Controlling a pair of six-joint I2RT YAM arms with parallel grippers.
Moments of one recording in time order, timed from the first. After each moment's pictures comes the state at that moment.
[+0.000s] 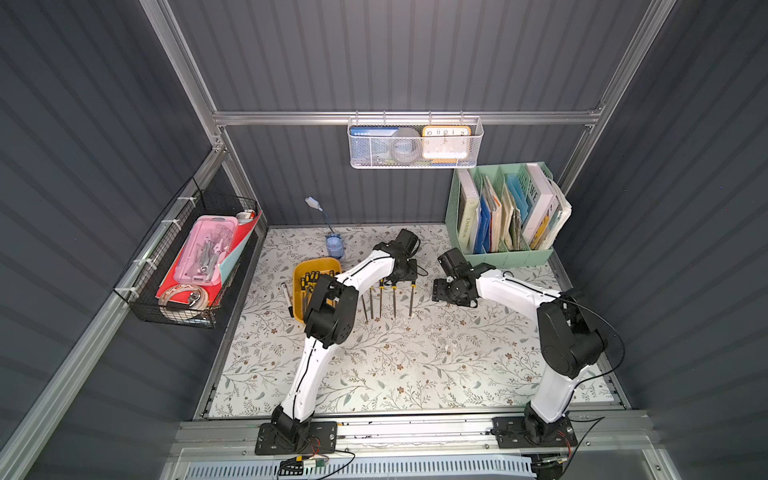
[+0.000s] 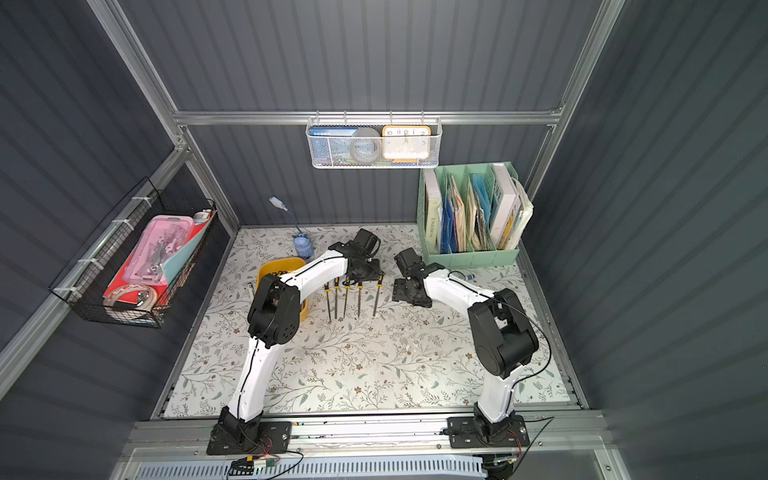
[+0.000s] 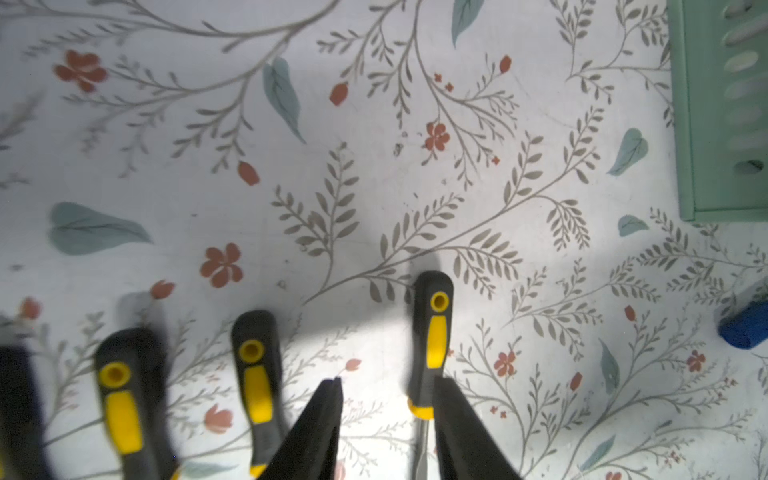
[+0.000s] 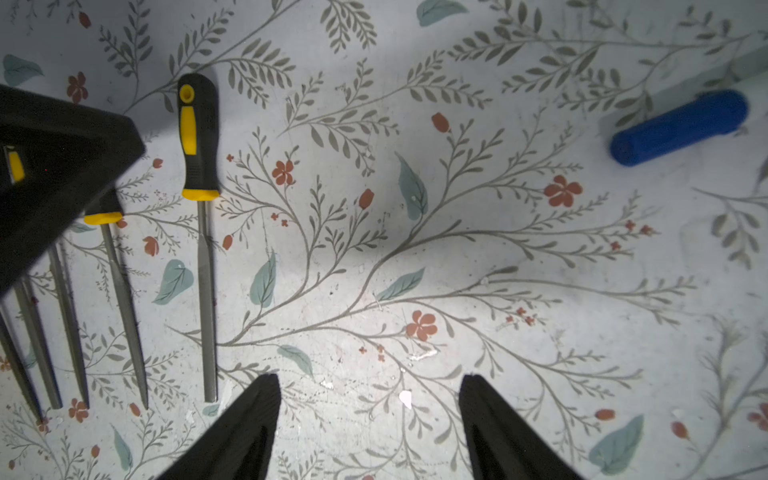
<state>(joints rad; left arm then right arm) -0.53 2.32 1.98 -0.72 -0.02 -0.51 0.48 1.81 1.25 -0.59 0.07 0.60</state>
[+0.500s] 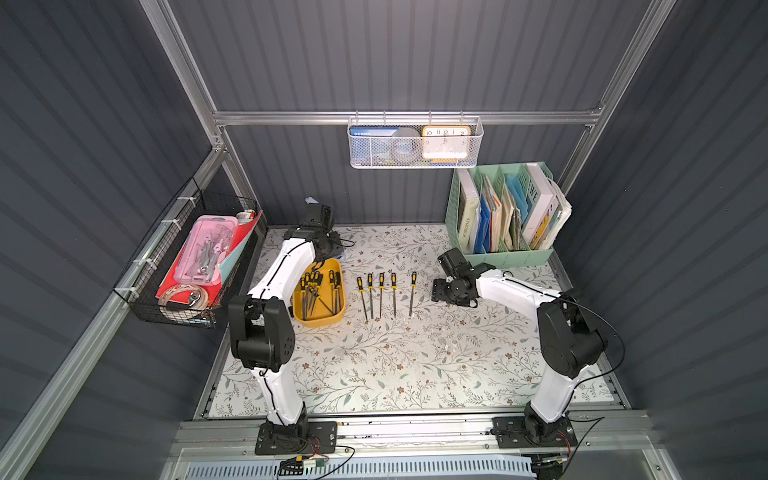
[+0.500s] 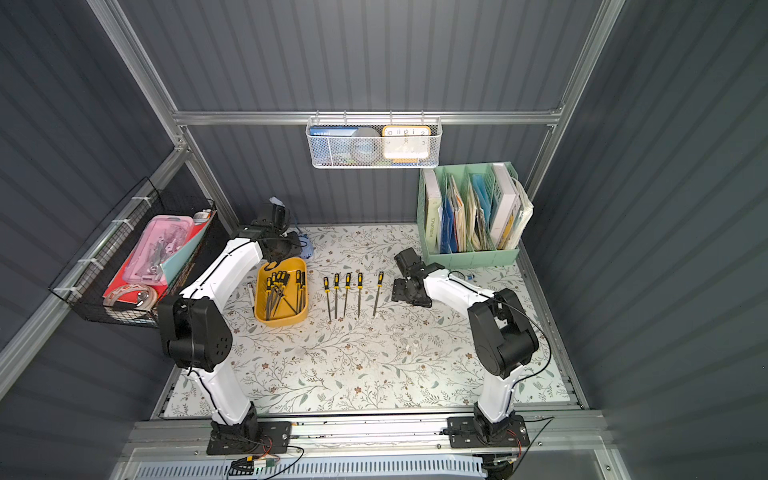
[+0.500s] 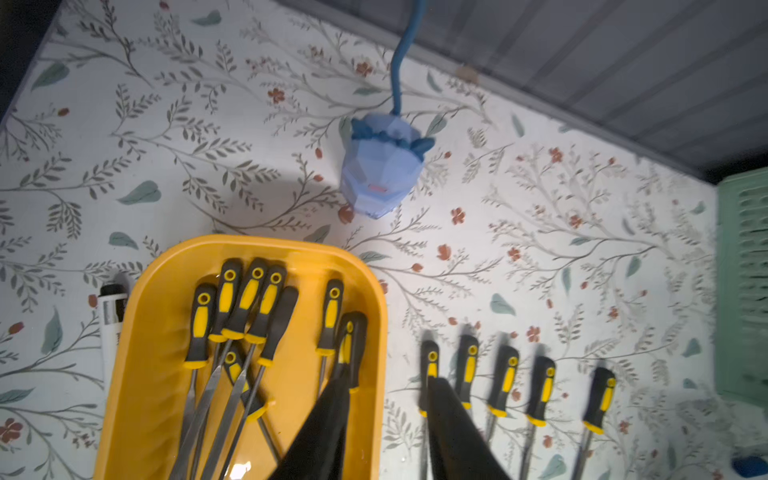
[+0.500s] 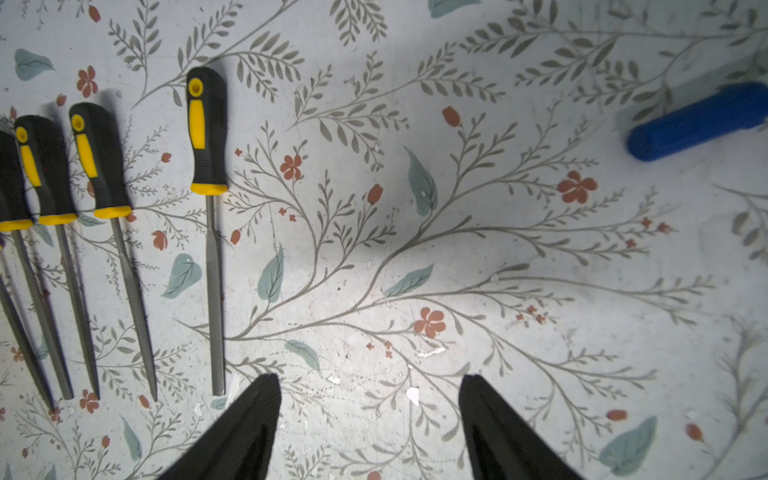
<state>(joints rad) -0.11 1.89 1.66 -0.74 -0.06 -0.41 0.48 1.81 1.25 -0.59 0.05 0.60</state>
